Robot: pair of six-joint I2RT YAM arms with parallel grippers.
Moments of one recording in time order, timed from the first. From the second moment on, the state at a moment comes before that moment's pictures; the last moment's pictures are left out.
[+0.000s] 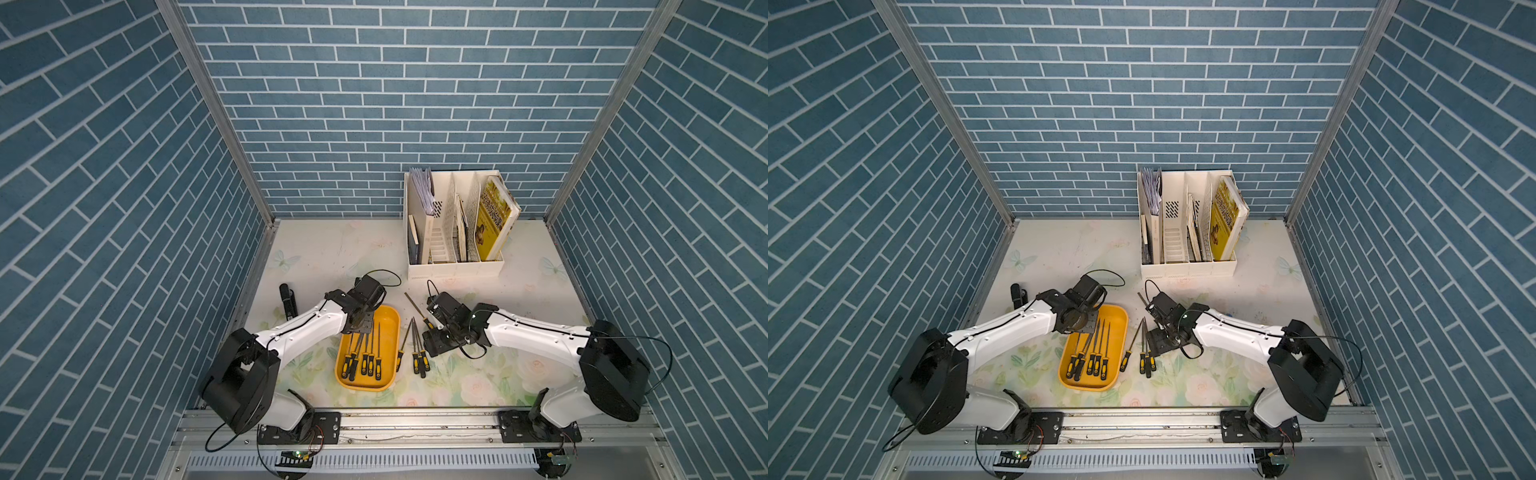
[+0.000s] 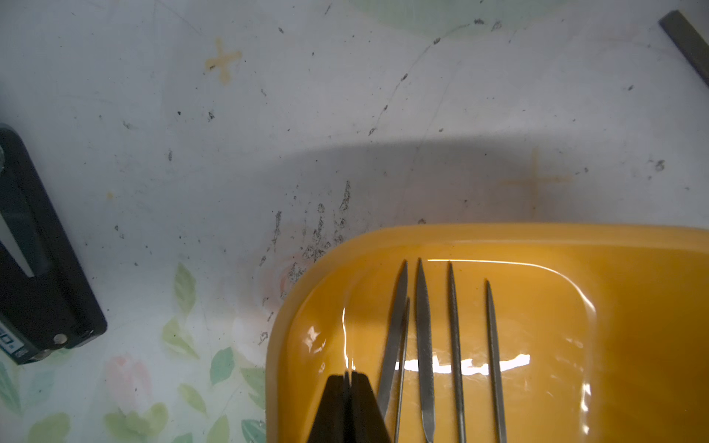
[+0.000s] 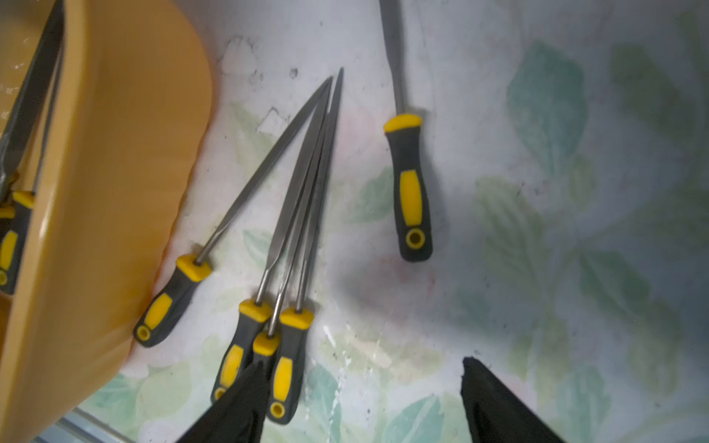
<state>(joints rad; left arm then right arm) -0.62 1.44 0.89 -0.73 -0.29 -0.46 0.93 1.54 0.93 -0.60 -0.01 0.45</state>
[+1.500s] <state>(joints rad) -0.62 1.14 1.04 -0.77 -0.09 -0.61 0.80 1.64 1.04 -0.68 0.02 0.18</state>
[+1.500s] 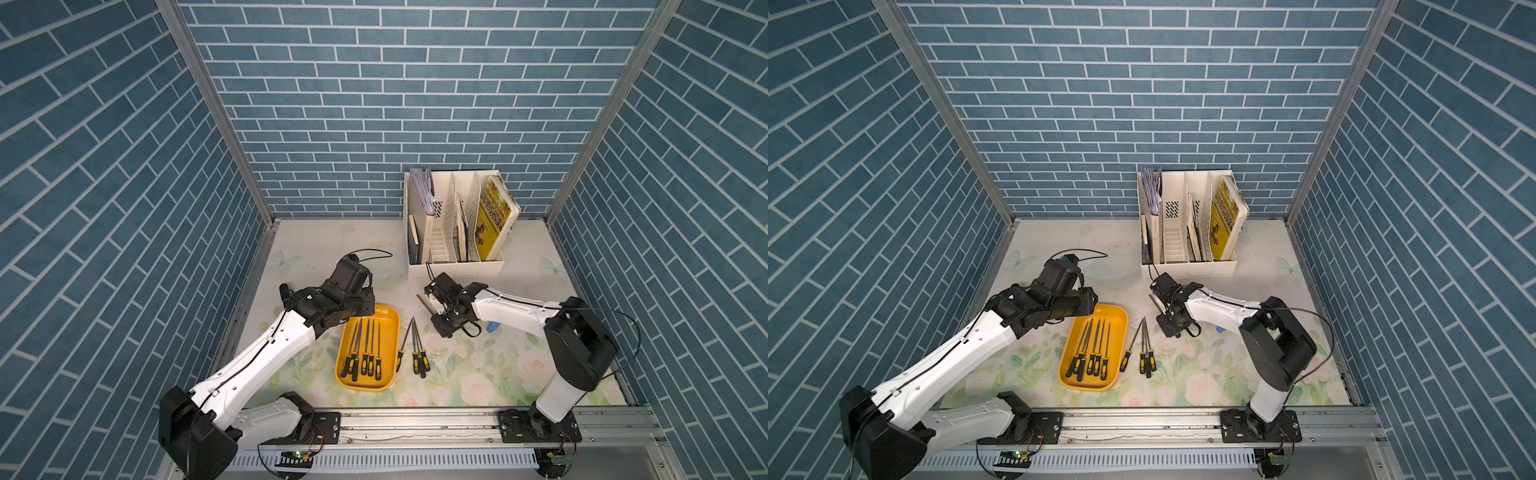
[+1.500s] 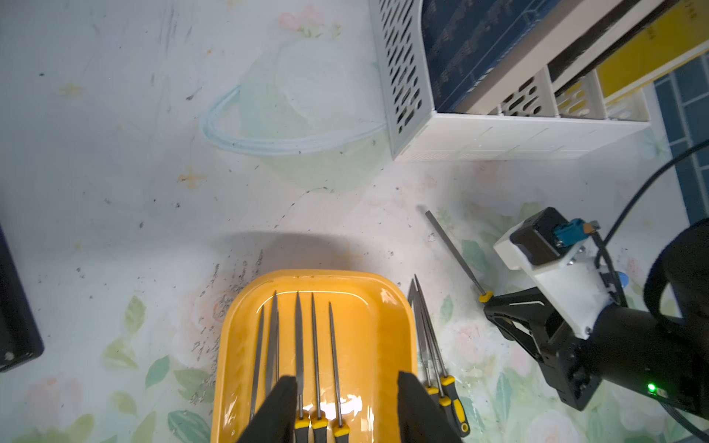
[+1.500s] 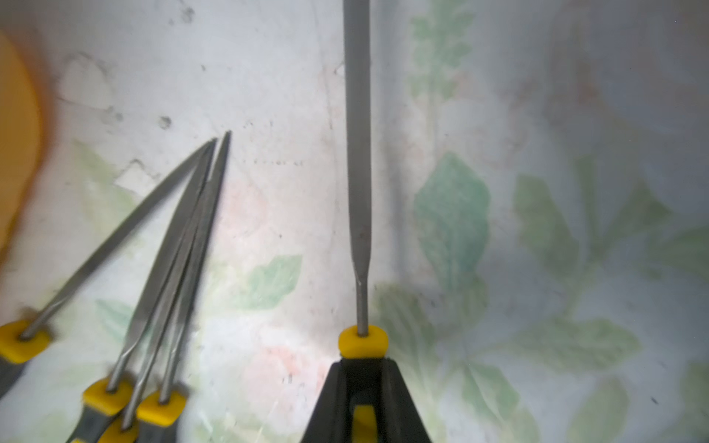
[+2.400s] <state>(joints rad) -0.62 1.05 0.82 -0.40 0.03 -0.93 1.18 1.32 0.95 -0.58 0.02 0.53</state>
